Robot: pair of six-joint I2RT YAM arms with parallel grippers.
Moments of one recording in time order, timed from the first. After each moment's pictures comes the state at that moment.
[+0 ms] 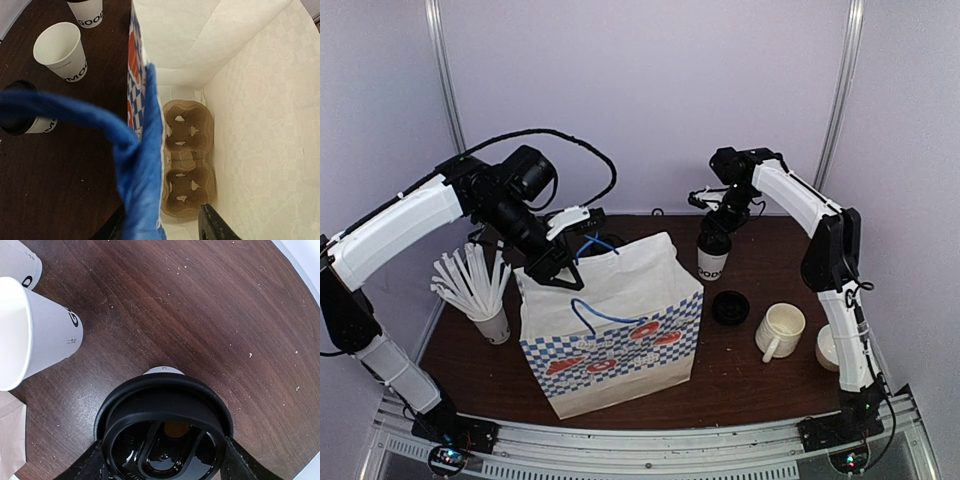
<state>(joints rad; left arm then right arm) -0.71 1.55 1.62 -1.19 0.43 0.41 0.40 2.41 2.50 -1.35 -0.08 -0.33</state>
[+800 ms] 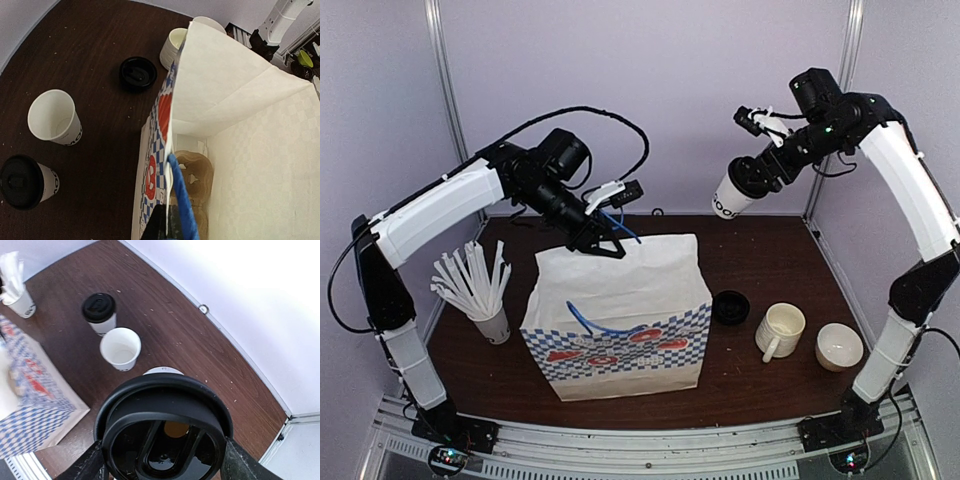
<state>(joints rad) -0.72 1.76 1.84 -1.07 0.59 0.39 0.40 1.77 2.27 -1.31 -0.20 -0.42</state>
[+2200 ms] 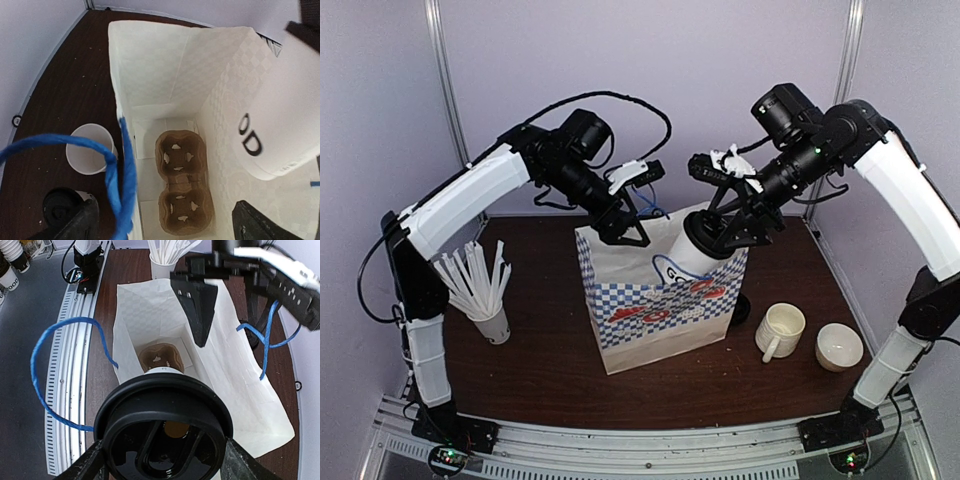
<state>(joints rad) -0.75 2.01 2.23 -1.13 0.48 0.42 0.71 1.64 2.14 -1.44 -0.45 -0.71</state>
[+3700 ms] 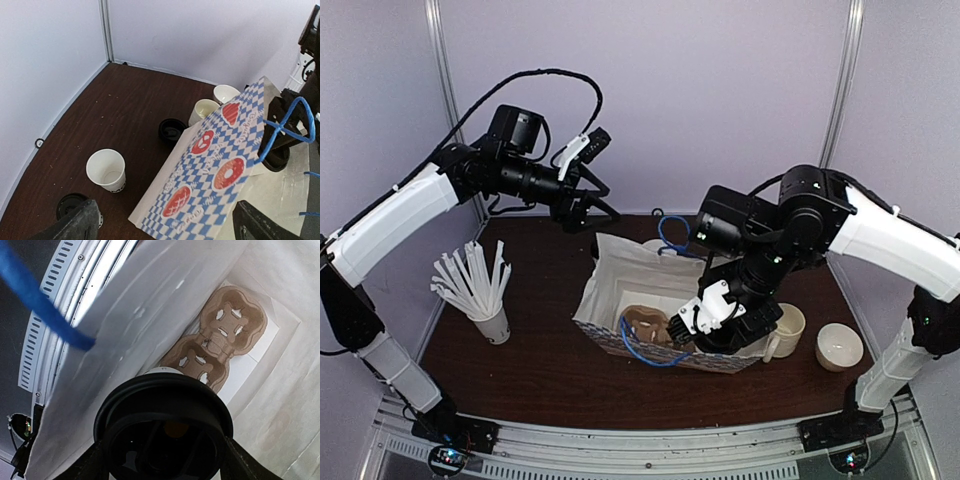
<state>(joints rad) -0.66 1.57 1.70 -0.70 0.60 0.27 1.17 1.59 1.78 -1.50 0.07 -0.87</state>
